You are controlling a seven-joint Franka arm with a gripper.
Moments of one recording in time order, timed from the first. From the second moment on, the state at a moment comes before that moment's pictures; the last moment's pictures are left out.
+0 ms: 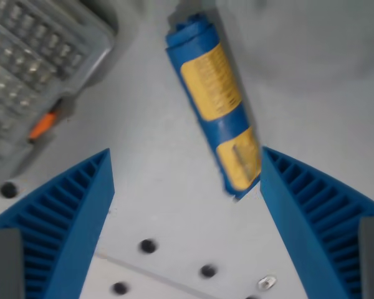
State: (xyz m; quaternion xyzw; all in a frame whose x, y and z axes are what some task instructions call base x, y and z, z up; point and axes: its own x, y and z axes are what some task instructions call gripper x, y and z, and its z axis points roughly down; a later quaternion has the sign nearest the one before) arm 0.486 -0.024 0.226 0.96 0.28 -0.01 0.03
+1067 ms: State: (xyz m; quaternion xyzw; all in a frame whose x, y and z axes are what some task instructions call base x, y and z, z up) arm 0.502 -0.044 0.175 0.93 0.36 -0.01 0.03
